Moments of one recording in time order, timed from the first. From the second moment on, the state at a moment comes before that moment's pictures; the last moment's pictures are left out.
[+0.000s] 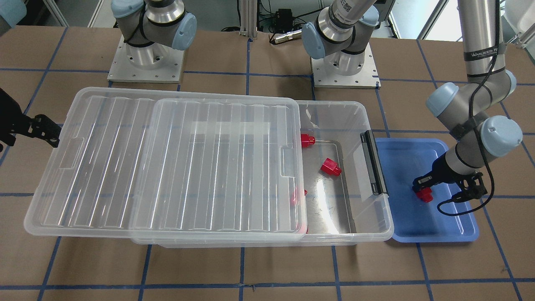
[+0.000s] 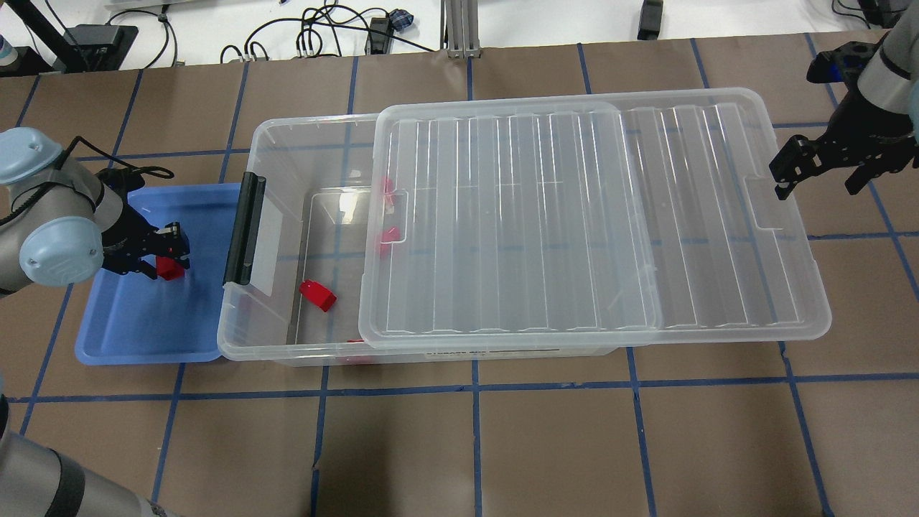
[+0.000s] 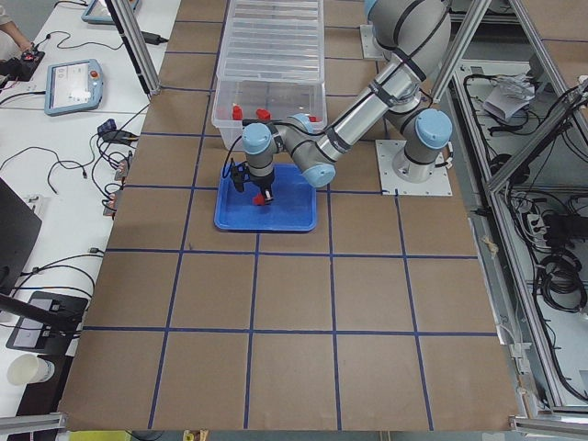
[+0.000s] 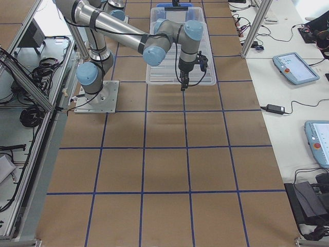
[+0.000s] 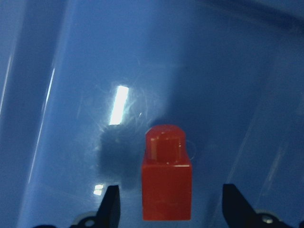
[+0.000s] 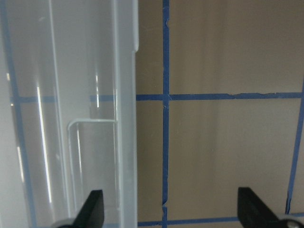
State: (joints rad) left arm -1.06 -1.96 -1.92 -0.85 1.58 0.20; right arm 1.19 -1.49 1.69 -1.75 -1.65 -0.38
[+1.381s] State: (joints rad) left arm -1.57 -1.73 -1.65 -1.32 1.56 -0.12; right arm 1.26 -1.64 1.59 -1.44 -1.64 -0.24
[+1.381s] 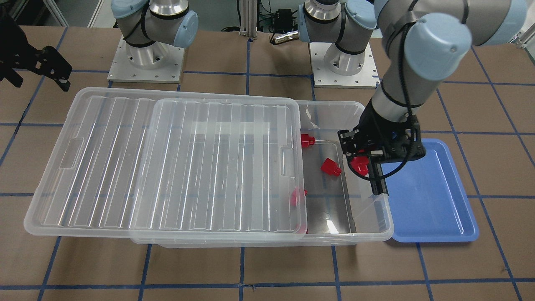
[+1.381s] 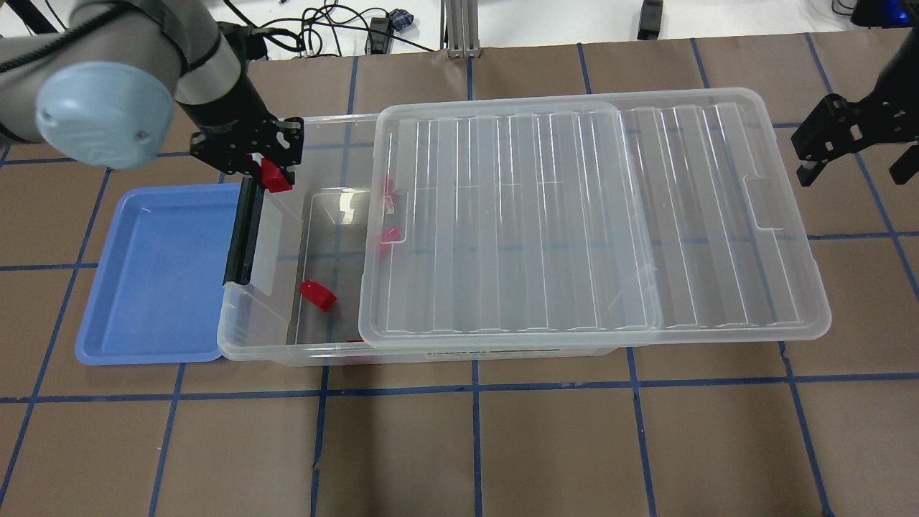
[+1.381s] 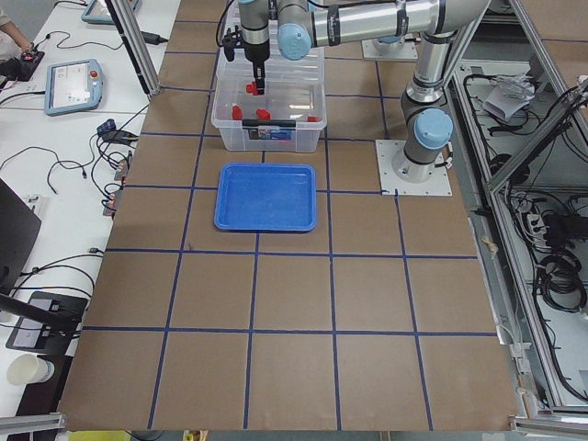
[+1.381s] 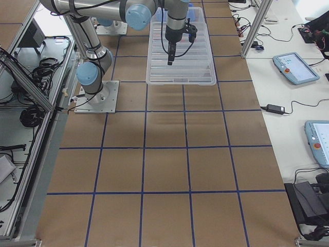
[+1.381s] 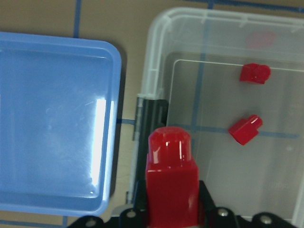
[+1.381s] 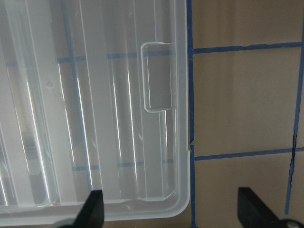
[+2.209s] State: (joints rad) left arm -1.59 -1.79 -1.91 -1.04 1.54 -0.15; right arm 1.26 -1.63 1.60 -1.44 -1.64 -0.24
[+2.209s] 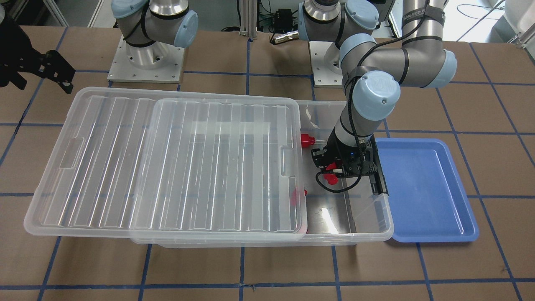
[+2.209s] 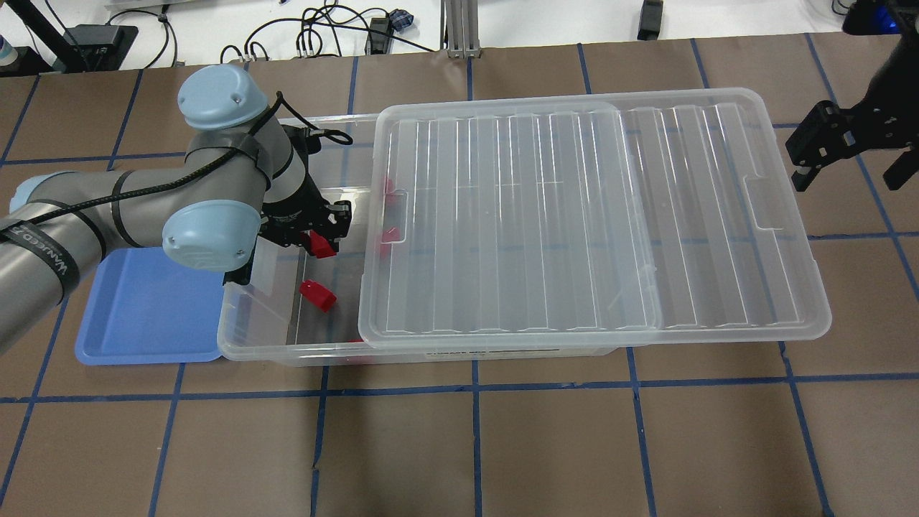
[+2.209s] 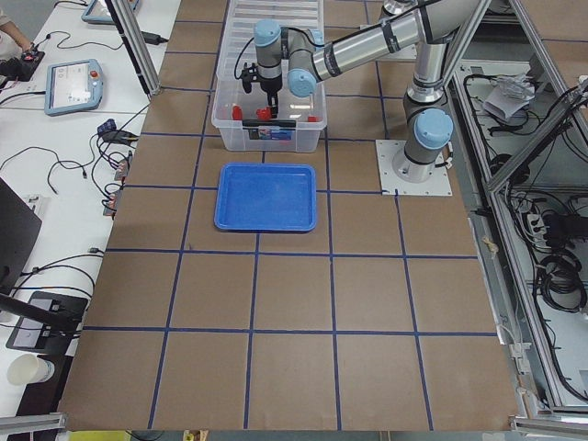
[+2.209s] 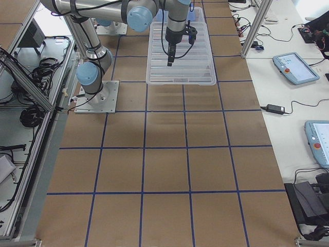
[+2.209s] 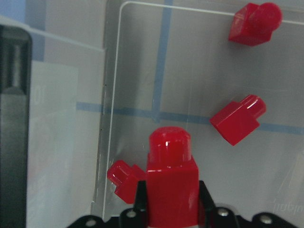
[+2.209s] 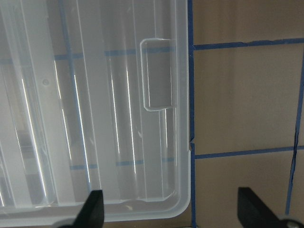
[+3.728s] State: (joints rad) left arm -1.61 -1.77 -1.75 -1.13 1.55 -0.14; right arm 1.26 -1.63 1.60 -1.45 -1.65 -0.25
